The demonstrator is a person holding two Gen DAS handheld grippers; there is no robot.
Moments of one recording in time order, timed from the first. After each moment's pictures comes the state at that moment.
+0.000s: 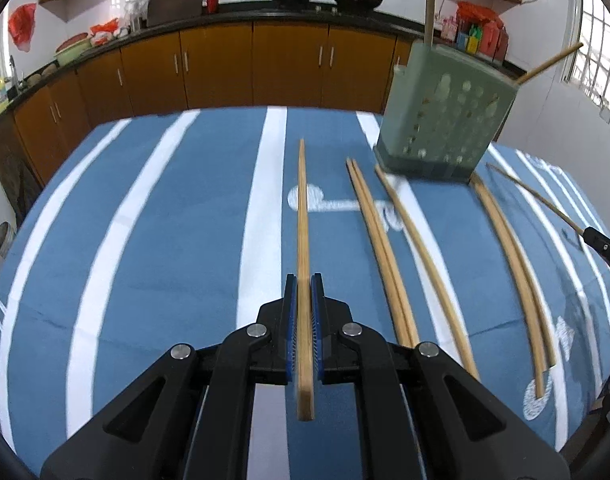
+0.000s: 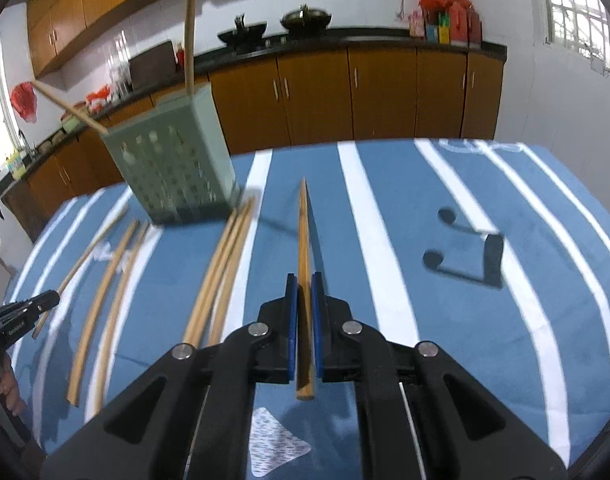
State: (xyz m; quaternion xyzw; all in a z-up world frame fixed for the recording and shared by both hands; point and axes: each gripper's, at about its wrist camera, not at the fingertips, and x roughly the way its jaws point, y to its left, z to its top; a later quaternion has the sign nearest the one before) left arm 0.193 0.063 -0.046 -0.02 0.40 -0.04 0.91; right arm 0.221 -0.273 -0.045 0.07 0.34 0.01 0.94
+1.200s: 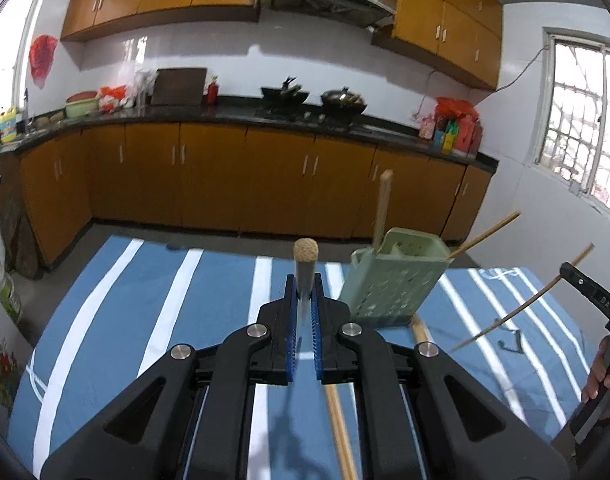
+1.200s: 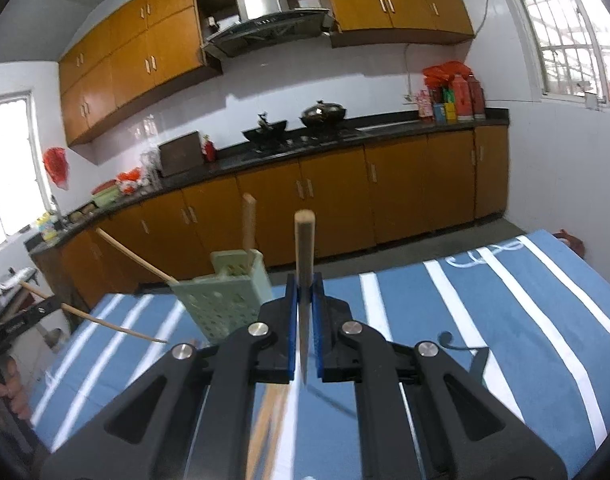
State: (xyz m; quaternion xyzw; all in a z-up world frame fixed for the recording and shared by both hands) left arm 0.177 0.073 0.088 -0.07 0.24 -0.06 0.97; right arm 0.205 -0.277 0.074 0.11 0.19 0.06 0.97
